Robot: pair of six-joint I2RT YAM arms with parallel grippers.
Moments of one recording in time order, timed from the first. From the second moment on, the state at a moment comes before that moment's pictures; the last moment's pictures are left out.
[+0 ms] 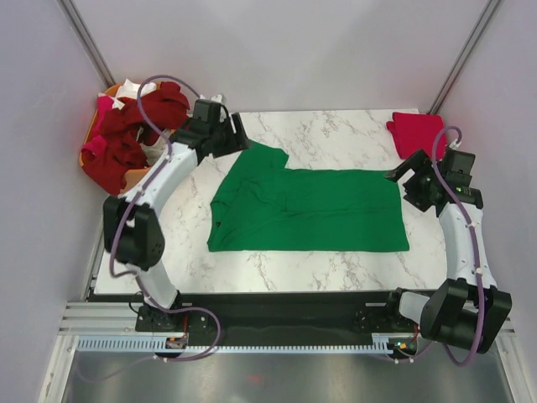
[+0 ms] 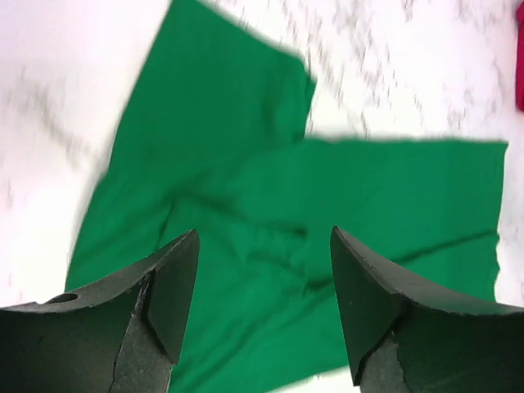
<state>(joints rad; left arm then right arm) -0.32 1.65 1.46 -0.53 0.08 -0.51 -0.30 1.19 0.99 -0.59 -0.30 0.60</state>
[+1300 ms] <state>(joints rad) -0.18 2.63 2.28 -0.42 0.51 -0.61 -0.18 1.16 0.91 -0.54 -0.38 0.55</state>
